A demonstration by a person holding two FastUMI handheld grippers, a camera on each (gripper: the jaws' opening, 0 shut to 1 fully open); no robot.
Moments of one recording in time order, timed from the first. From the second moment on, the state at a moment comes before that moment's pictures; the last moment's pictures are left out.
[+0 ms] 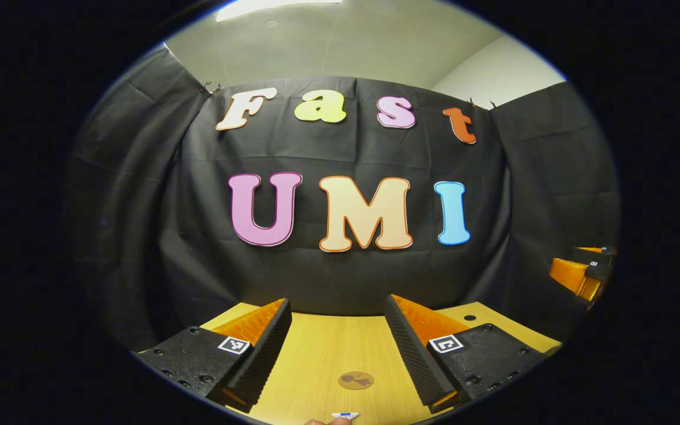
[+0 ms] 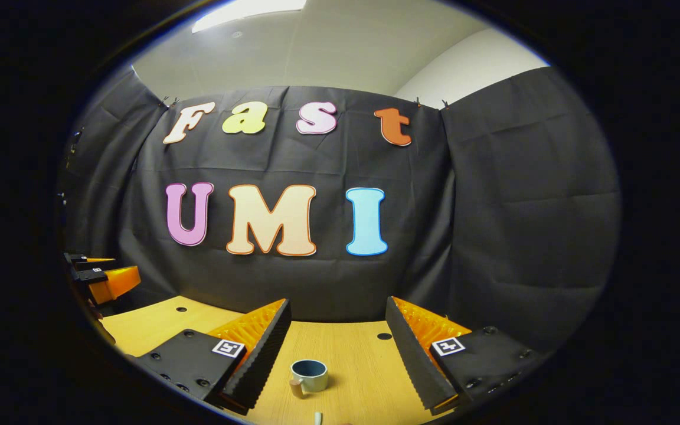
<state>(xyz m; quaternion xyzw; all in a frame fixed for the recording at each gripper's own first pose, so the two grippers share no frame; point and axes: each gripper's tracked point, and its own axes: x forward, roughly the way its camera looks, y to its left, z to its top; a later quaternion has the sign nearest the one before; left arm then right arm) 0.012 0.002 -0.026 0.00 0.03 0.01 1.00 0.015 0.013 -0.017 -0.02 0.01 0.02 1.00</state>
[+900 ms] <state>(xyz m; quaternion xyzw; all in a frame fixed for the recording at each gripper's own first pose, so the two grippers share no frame) 0.005 0.007 -0.012 0.01 0.00 0.01 1.00 0.010 0.026 -0.104 -0.04 0.10 0.05 0.99</state>
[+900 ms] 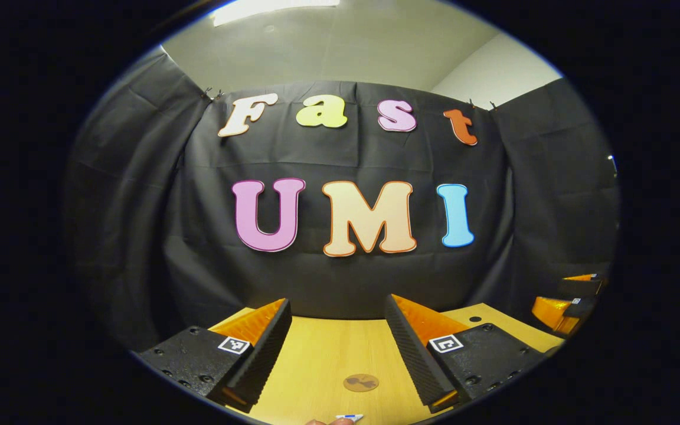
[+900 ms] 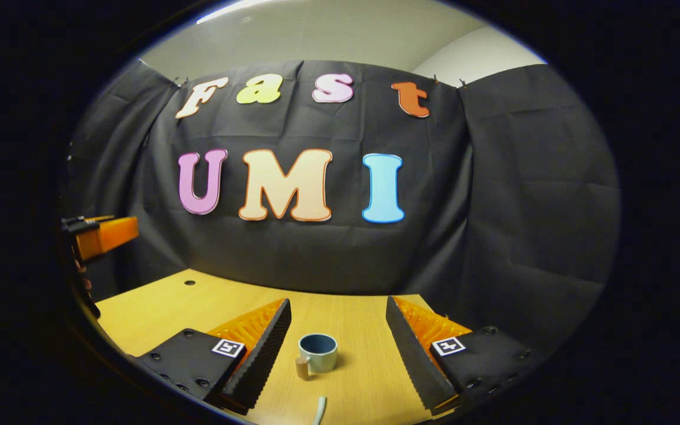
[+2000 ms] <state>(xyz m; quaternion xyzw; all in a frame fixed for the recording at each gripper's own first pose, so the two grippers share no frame) -0.021 0.048 -0.050 0.03 0.06 0.07 1.00 -0.047 0.024 -0.361 -0.04 0.45 0.08 0.89</state>
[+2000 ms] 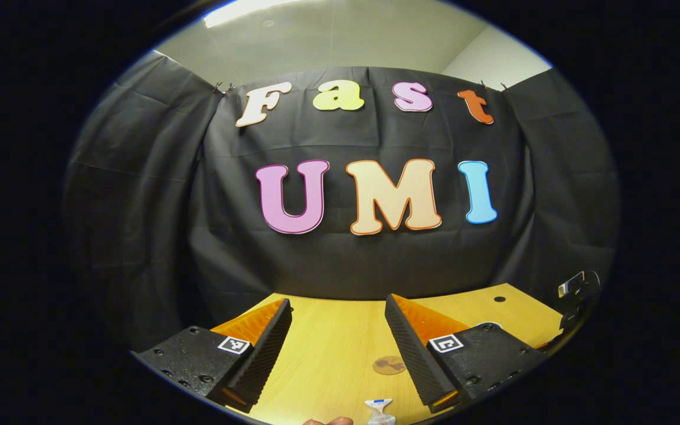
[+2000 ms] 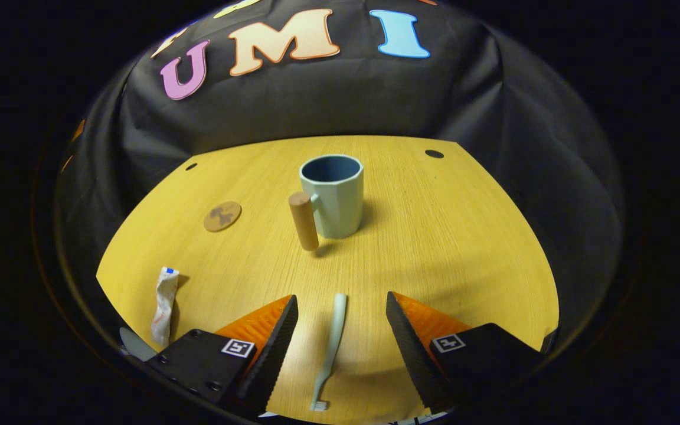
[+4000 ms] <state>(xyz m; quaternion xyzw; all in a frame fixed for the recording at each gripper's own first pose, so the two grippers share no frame) -0.090 -0.011 -0.312 -0.03 0.48 -0.05 0.88 -0.070 0.024 -0.410 -0.06 0.57 0.10 0.82</state>
